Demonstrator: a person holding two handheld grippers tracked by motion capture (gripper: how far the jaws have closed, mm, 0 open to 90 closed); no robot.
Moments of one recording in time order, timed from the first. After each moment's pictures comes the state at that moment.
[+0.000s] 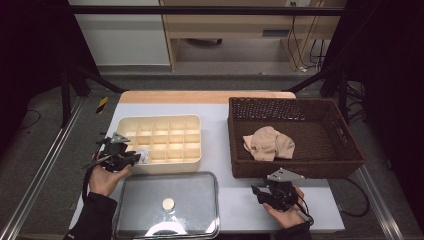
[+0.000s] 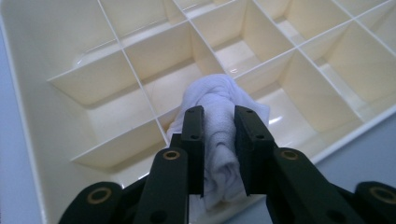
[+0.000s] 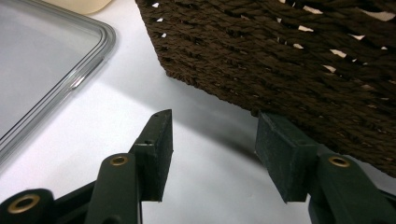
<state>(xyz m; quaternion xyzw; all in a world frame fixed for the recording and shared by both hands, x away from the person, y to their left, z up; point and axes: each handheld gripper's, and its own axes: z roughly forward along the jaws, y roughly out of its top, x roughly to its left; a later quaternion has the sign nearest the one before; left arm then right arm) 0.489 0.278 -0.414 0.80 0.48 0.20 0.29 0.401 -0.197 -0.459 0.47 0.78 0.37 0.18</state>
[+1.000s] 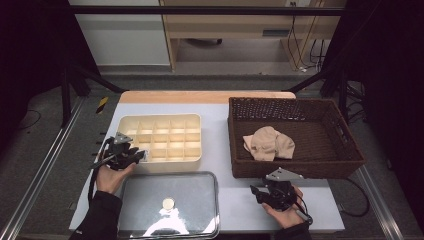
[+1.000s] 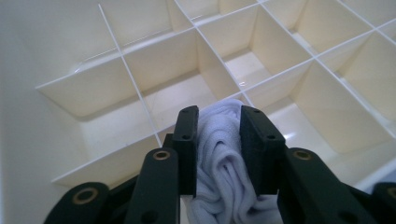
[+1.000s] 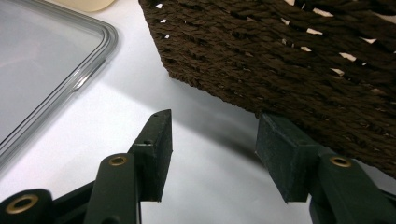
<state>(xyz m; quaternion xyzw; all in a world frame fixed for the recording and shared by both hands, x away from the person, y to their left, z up) 0.500 0.279 -0.426 0.79 0.48 0.21 0.32 0.402 -0.194 -0.459 0.47 0.78 0.37 0.18</state>
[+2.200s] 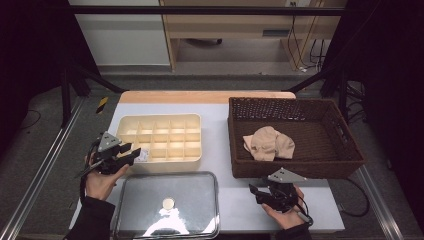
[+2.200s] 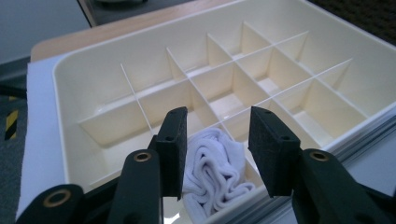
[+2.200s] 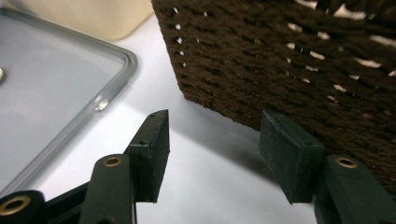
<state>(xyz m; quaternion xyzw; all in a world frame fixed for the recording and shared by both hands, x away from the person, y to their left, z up) 0.463 0.286 -0.393 0.76 0.44 0.27 0.40 0.393 -0.192 -0.446 0.45 0.77 0.41 0.19</state>
